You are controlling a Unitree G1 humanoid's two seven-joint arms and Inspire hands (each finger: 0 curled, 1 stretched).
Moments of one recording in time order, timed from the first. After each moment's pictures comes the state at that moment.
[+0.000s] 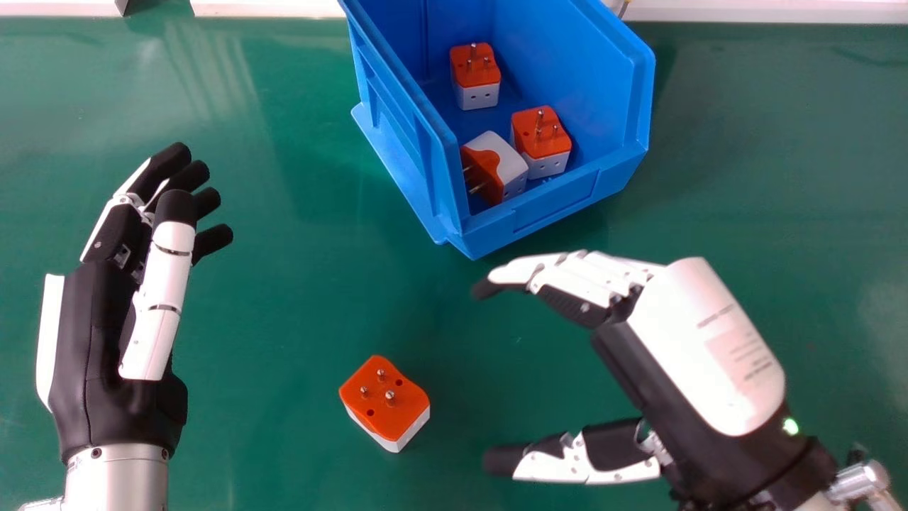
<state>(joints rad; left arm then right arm) 0.38 0.03 0.18 -0.42 -0.20 -0.11 -0.04 0.35 -0.47 0.22 -0.43 -0.69 -0.46 -0.12</state>
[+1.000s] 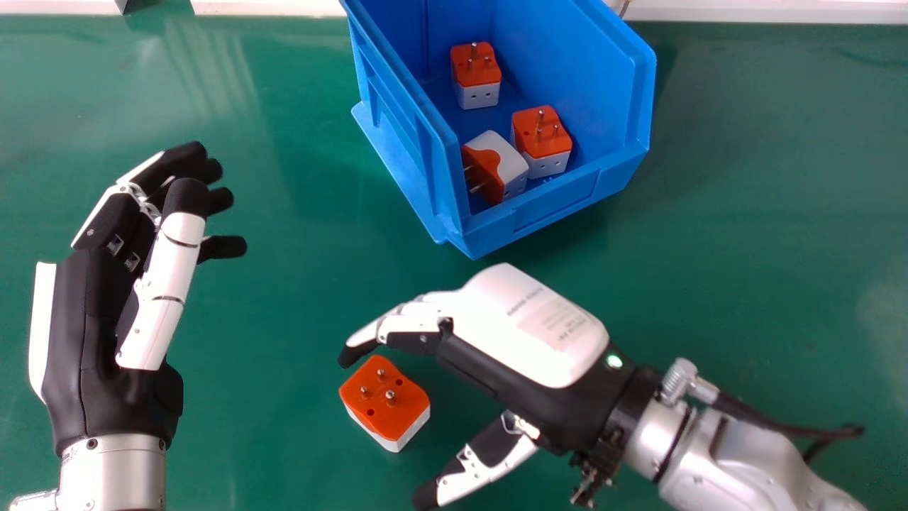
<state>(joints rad) 0.38 0.03 0.18 -0.49 -0.18 -0.05 -0.02 -0.10 -0.40 0.43 -0.07 -0.68 -0.50 0.17</state>
